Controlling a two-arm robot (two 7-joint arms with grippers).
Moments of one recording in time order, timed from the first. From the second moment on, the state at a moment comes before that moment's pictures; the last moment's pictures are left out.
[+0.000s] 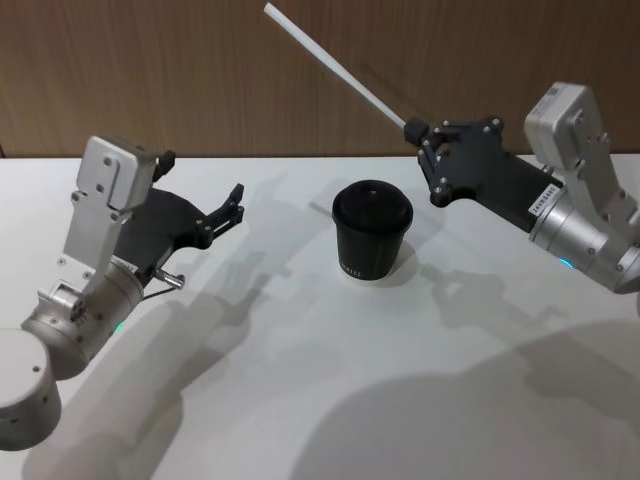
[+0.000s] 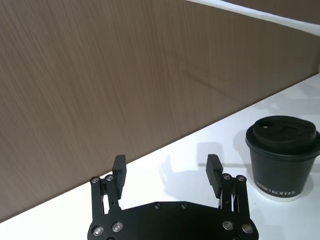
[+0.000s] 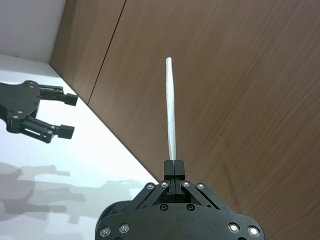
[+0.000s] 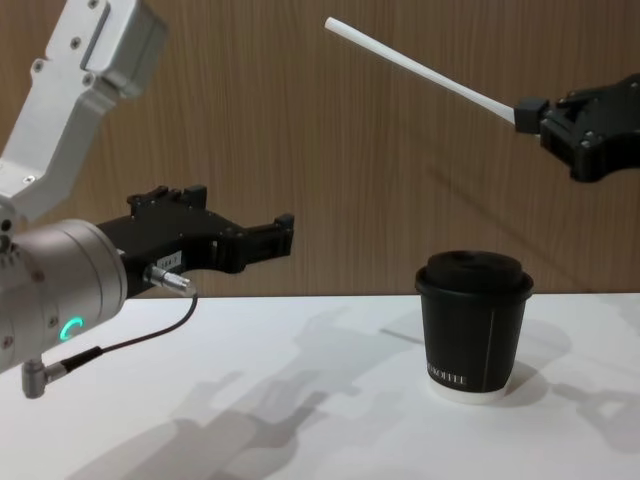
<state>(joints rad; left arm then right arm) -0.24 0.38 0.44 -1.63 -0.24 0.03 -0.04 0.31 0.48 -0.27 -1.60 0.15 -0.10 0.52</state>
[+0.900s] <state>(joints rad) -0.27 0.33 0.32 -1.65 -0.63 0.19 -0.30 0.32 0.47 -0.28 -1.60 0.15 -0.10 0.53</state>
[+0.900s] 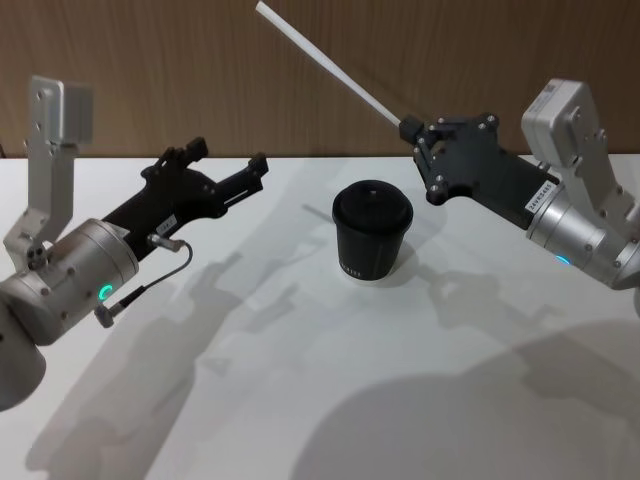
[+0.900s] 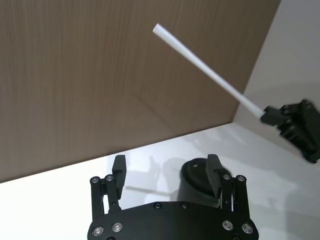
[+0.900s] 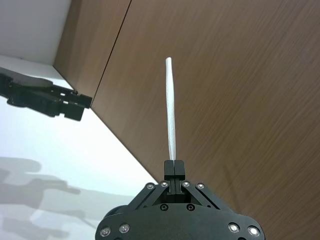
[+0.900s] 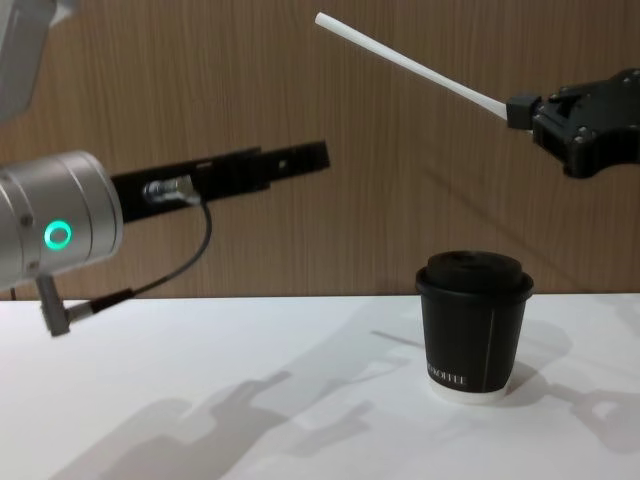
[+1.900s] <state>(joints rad) -0.44 0.19 0.28 -1.54 -1.00 0.36 -0.46 0.32 0.47 -0.28 -1.60 0.15 -0.10 0.53</state>
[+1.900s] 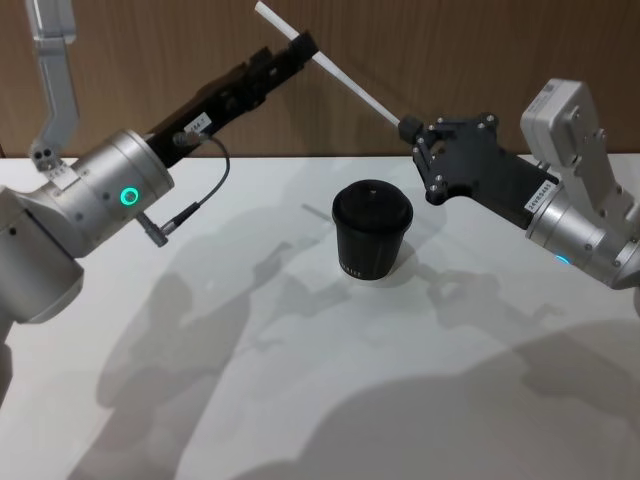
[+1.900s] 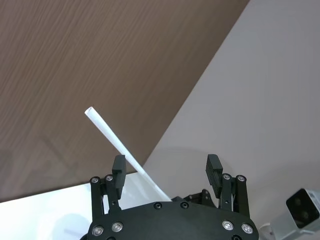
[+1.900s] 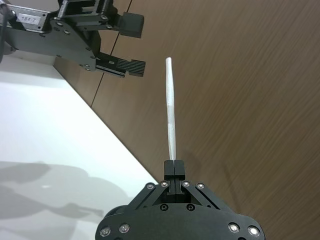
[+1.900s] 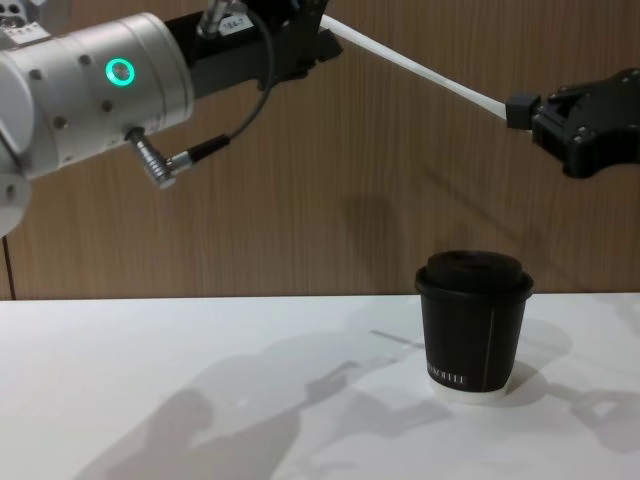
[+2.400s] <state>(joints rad) -0.49 0.15 0.30 -1.47 -1.02 0.37 -0.40 0.32 0.47 -0.28 -1.60 0.15 -0.10 0.53</state>
